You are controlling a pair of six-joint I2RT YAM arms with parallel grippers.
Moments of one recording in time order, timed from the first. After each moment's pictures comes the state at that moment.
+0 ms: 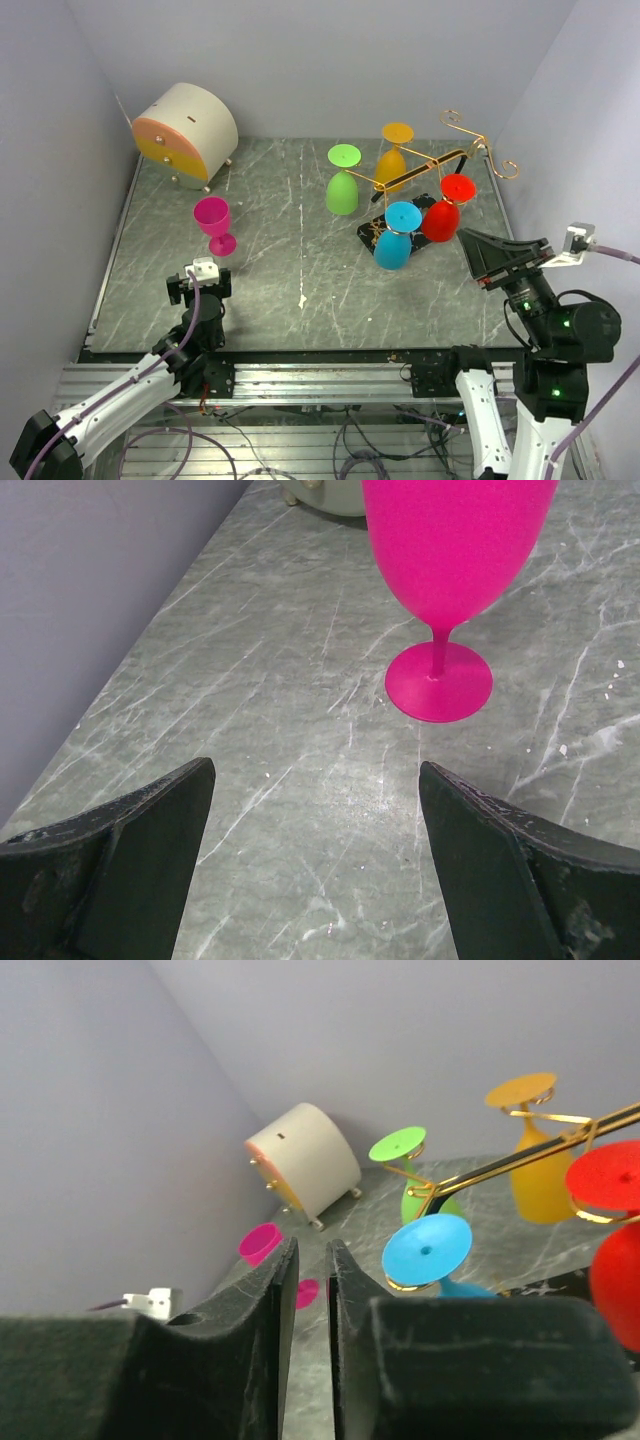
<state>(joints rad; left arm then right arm) -0.71 0.41 0.01 0.24 -1.05 0.02 -0.10 0.34 0.99 -0.37 -0.53 0.67</state>
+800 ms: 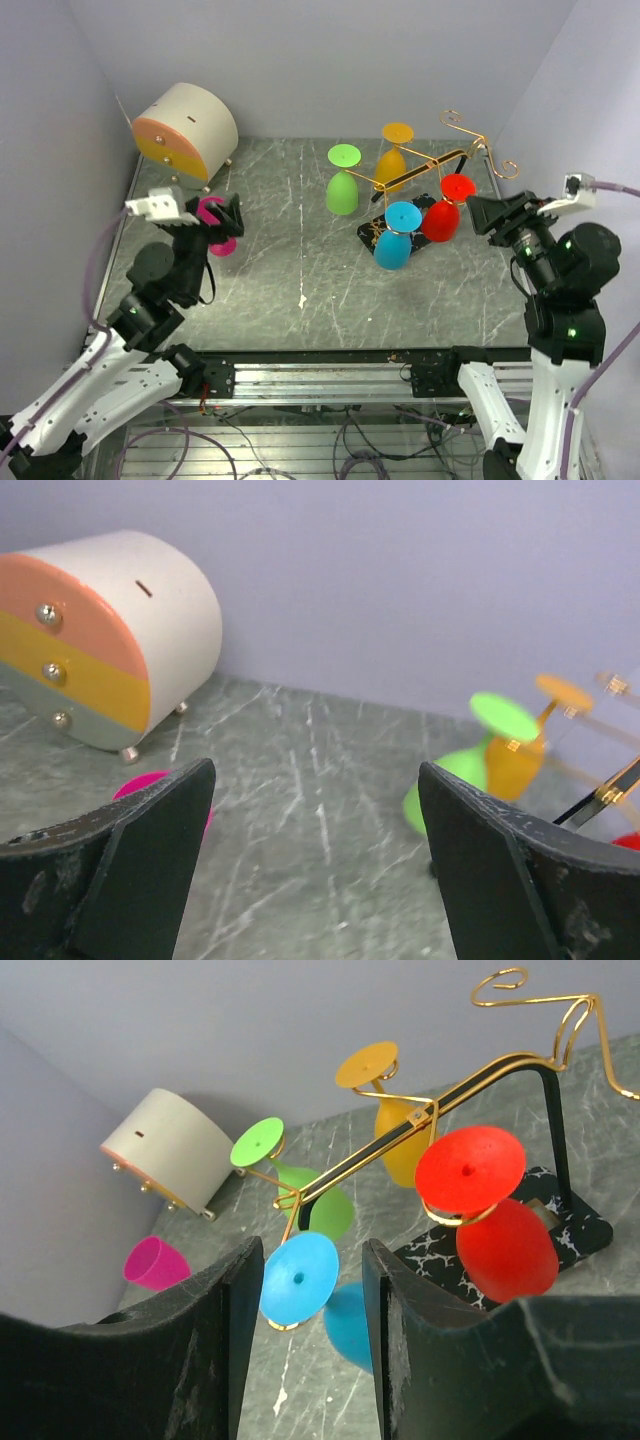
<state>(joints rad) -0.72 0.58 0.72 0.04 -0.64 -0.15 -0.10 0.64 1.23 -0.61 -0.31 0.48</state>
